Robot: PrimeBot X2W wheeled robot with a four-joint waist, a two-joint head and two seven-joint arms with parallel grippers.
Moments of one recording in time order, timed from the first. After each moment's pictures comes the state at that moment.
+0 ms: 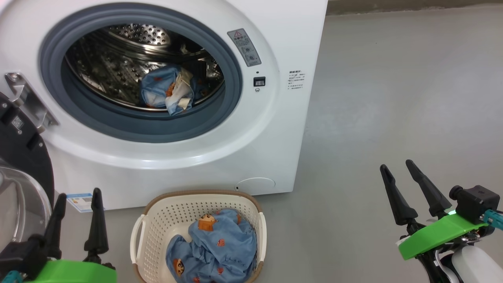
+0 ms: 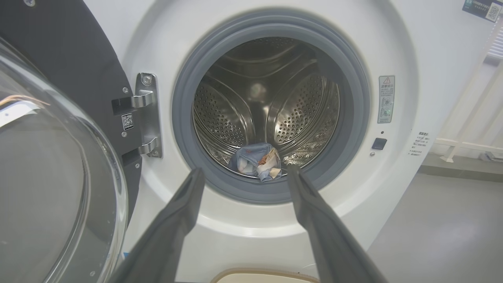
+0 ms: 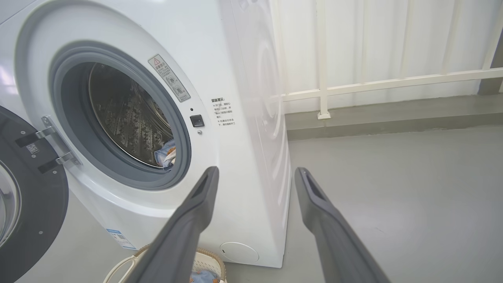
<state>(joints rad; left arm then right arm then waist) -0.09 0.33 -0.16 0.17 -0.59 0.05 -0.26 -0.18 -0.33 0.28 0.26 0.61 0.13 -0.25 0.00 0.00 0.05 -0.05</state>
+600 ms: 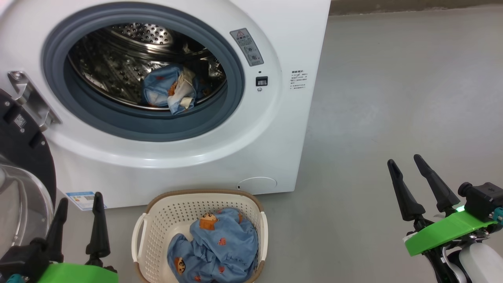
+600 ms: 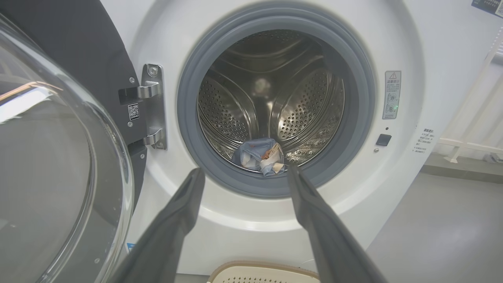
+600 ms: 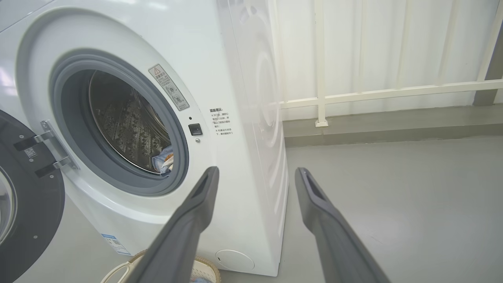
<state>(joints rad) -0.08 0.32 -0.16 0.17 -0.59 0.05 -0.26 -0.17 -0.34 0.26 0.23 0.60 0.13 -0.25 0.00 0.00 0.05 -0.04</state>
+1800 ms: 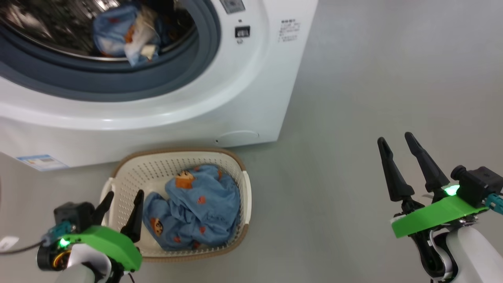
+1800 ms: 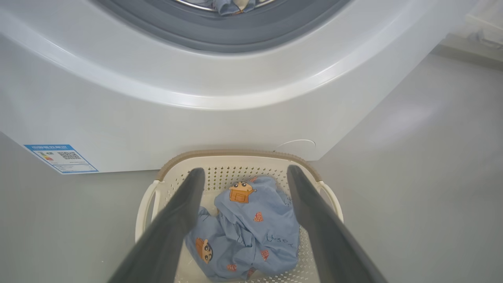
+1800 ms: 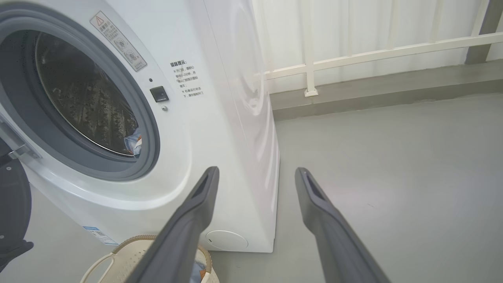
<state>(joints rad) -0.31 0.29 -0.30 0.52 -0.59 -0.08 -0.08 -0.23 -0.27 0.22 0.19 0.55 0.13 -0.25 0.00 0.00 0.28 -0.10</state>
